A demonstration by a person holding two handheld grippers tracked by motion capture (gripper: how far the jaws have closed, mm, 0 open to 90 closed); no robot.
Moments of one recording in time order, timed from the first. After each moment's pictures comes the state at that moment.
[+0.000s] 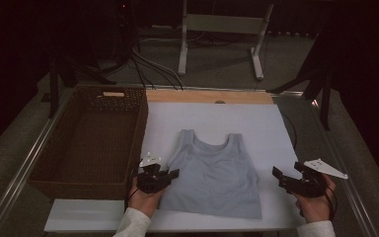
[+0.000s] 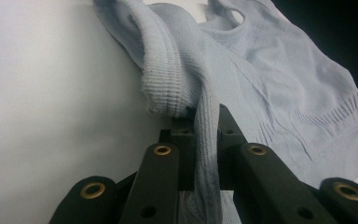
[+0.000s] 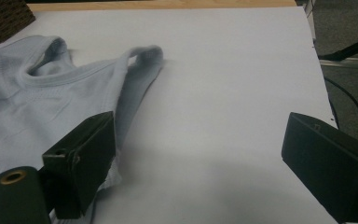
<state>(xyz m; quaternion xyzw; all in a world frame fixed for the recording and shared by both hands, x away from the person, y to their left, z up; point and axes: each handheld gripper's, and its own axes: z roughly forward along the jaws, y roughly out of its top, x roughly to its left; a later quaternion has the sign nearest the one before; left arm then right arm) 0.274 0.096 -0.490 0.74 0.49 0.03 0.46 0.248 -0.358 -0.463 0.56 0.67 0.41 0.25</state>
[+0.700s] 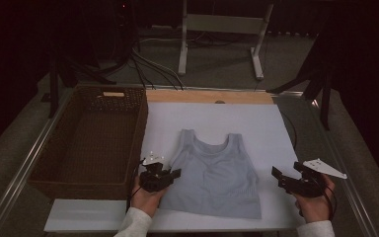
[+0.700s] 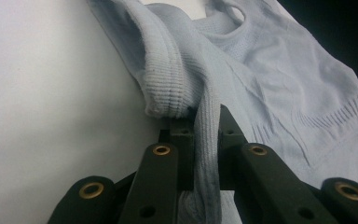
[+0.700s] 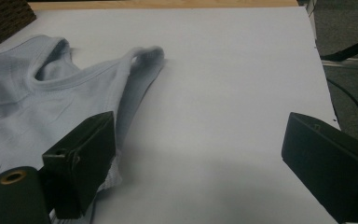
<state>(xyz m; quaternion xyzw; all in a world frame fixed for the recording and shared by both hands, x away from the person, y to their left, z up) 0.279 0.088 -0.492 0.74 0.49 0.03 0.46 0.248 -0.356 -0.463 0.56 0.68 0.41 0.25</state>
